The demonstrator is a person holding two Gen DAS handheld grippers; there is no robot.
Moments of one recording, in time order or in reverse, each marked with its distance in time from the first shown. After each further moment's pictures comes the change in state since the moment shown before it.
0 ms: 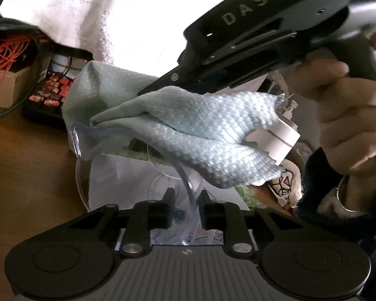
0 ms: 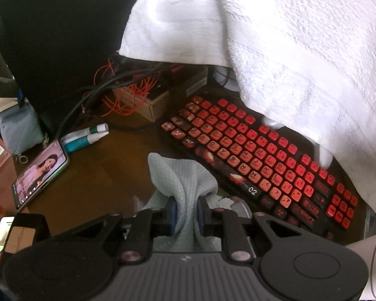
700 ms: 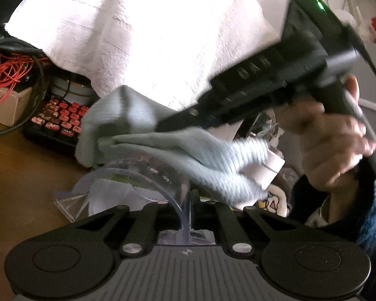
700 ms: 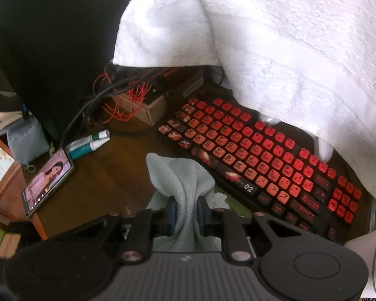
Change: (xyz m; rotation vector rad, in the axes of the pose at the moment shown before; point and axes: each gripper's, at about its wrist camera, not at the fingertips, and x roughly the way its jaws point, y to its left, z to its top) left arm -0.015 0.006 0.005 -0.026 -0.138 -0.058; right arm -0.009 -0.027 -0.001 0.062 -0.010 0.063
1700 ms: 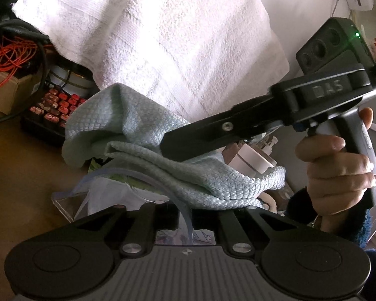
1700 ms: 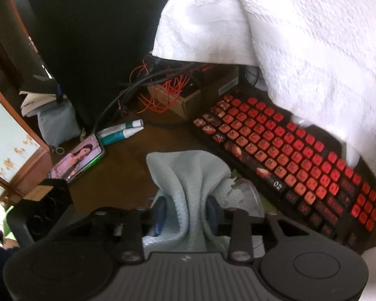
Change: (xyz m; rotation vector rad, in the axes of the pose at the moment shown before) left arm 0.000 0.014 0.000 -0.076 0.002 -0.062; right arm -0.004 0.013 -0.016 -0.082 0.002 0.135
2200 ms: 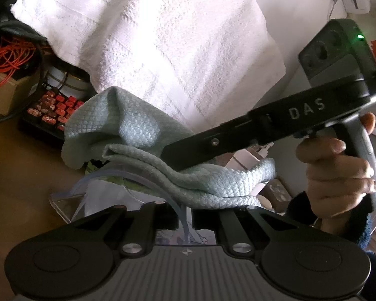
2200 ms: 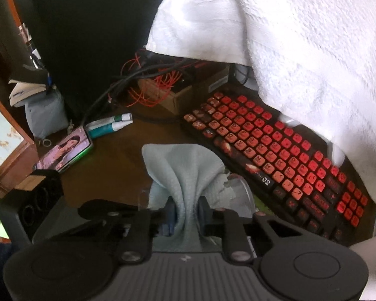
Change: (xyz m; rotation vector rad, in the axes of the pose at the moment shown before) left arm -0.003 0.002 -0.001 -0.001 -0.014 -0.023; right arm -0.001 0.013 -0.004 -0.026 0.010 -0.103
